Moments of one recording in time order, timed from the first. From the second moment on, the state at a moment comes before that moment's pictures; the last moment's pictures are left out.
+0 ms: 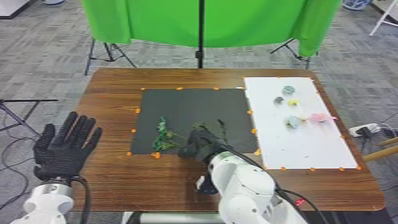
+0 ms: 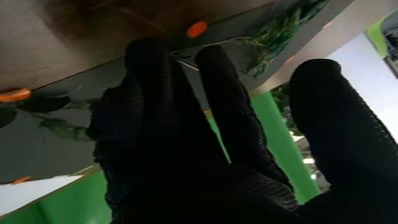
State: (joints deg) left arm 130.2 -58.1 -97.8 -125.0 -5.2 13.4 22.4; right arm -92.6 -75.6 51.9 -118.8 -129.9 -24.4 41.6
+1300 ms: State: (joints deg) left arm 130.2 -58.2 -97.5 -125.0 -6.0 13.4 22.3; right arm -92.7 -75.7 51.5 -120.5 -125.6 -25.6 43.3
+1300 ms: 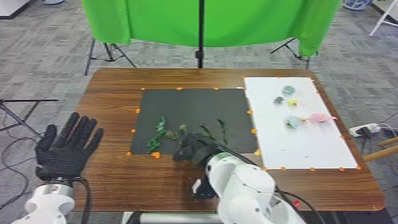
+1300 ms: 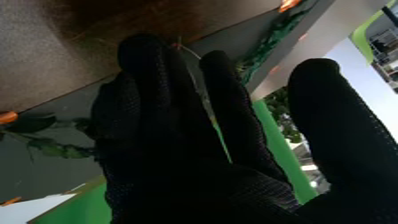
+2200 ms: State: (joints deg) left arm 129.5 -57.9 -96.6 -124.9 -6.2 13.7 22.7; right arm -81.7 -76.7 46.6 -115.1 -121.1 -35.6 30.2
